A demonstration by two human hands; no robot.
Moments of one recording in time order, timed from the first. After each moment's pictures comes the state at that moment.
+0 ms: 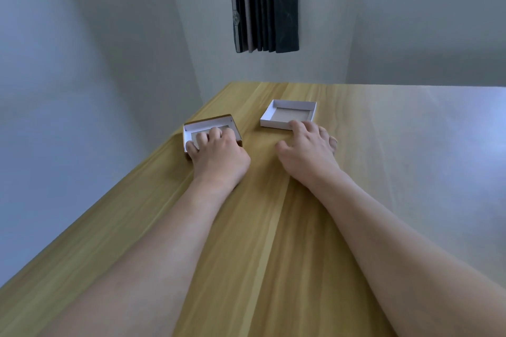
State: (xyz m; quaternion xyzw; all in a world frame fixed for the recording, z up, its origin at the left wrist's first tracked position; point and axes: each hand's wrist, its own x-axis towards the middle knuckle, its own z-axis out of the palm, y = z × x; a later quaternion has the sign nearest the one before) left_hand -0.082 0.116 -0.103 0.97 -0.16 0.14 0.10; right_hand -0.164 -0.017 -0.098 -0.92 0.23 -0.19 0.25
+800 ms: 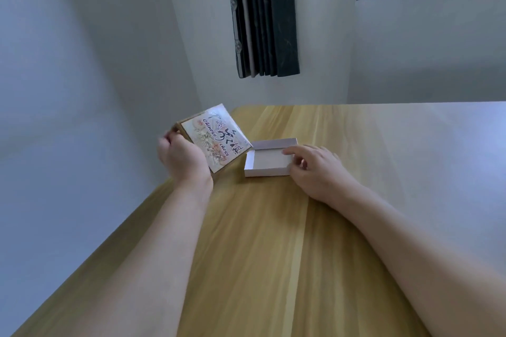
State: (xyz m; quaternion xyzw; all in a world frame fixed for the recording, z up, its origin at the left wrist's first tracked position) left_hand -0.049 0.145 -0.050 0.54 0.05 0.17 0.83; right_hand -0.153 -0.030 -0.101 -0.93 0.11 -0.21 0.27
